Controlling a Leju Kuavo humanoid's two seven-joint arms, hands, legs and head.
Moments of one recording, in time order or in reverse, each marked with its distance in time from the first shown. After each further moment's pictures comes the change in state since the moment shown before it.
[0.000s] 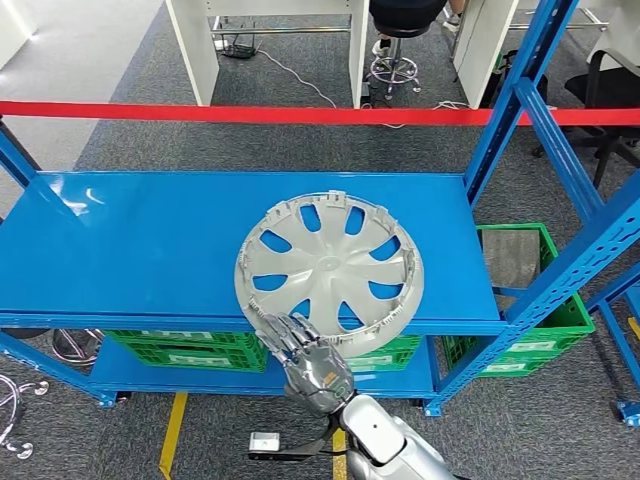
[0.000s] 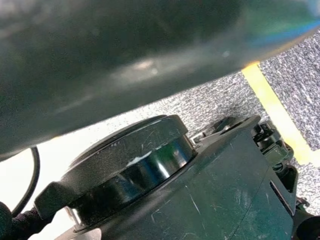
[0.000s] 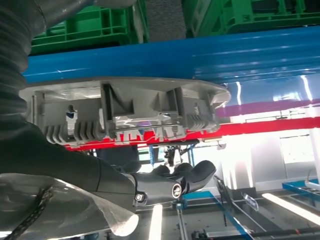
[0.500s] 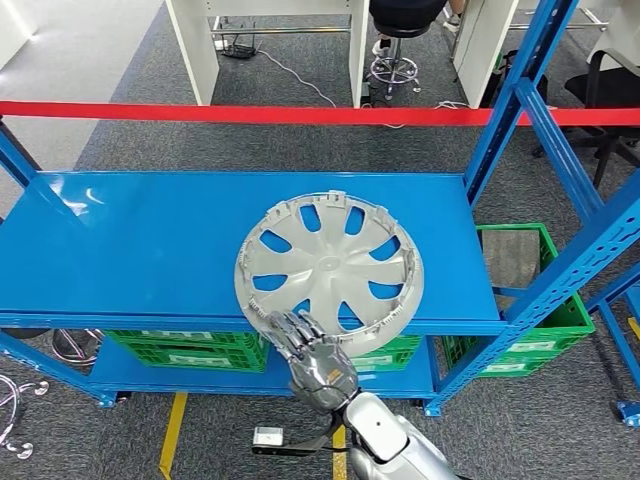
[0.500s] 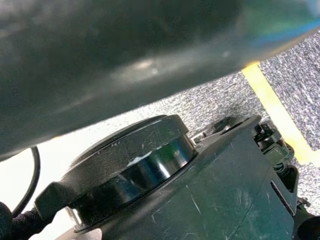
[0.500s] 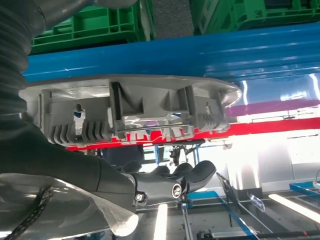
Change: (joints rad) left arm 0.000 0.000 0.000 0.000 -0.004 0.000 0.000; right arm 0.001 0.000 -0.029 0.002 0.011 0.000 0.006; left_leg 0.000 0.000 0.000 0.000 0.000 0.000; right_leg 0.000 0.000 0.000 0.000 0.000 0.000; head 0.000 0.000
